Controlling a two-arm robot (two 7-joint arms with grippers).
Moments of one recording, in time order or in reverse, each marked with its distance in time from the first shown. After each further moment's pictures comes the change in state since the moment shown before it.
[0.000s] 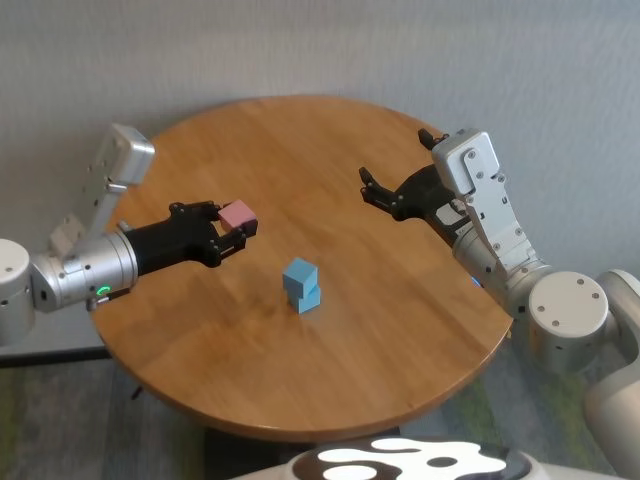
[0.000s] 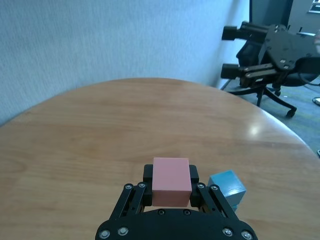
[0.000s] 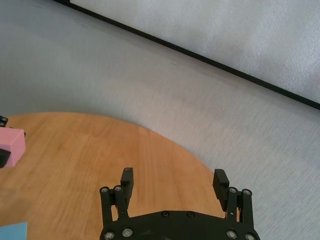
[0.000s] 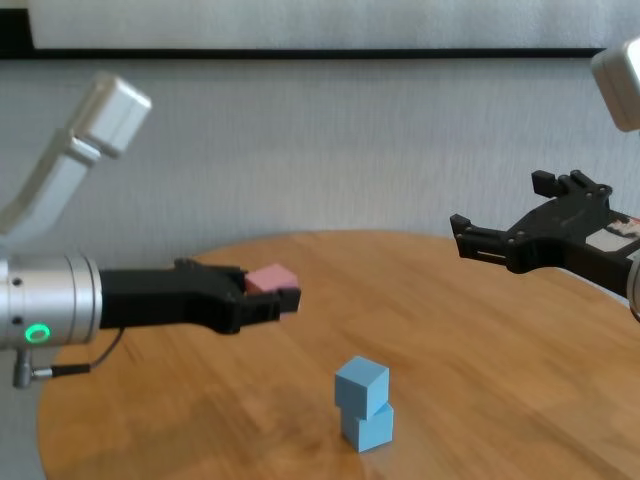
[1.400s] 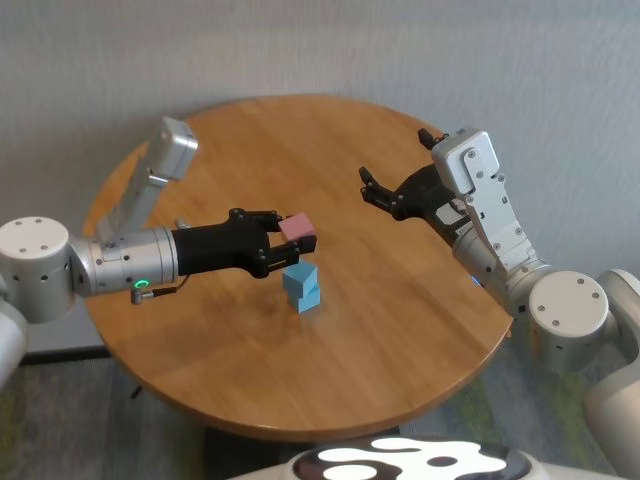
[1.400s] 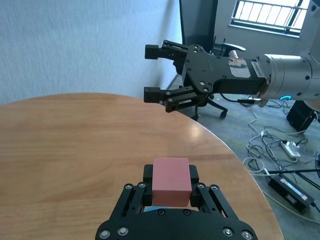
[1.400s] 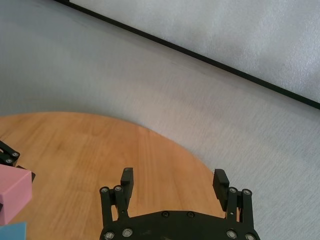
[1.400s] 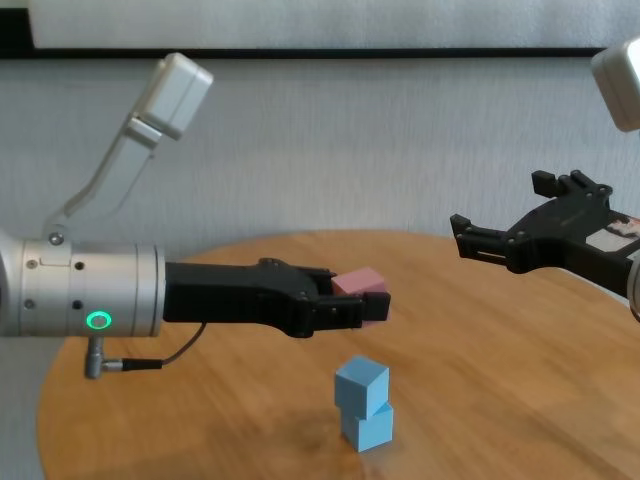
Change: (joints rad) left arm -0.106 -0.031 0.127 0.067 -0.090 -0.005 -0.191; right arm 0.000 0.000 0.000 0.000 0.000 0.000 0.000
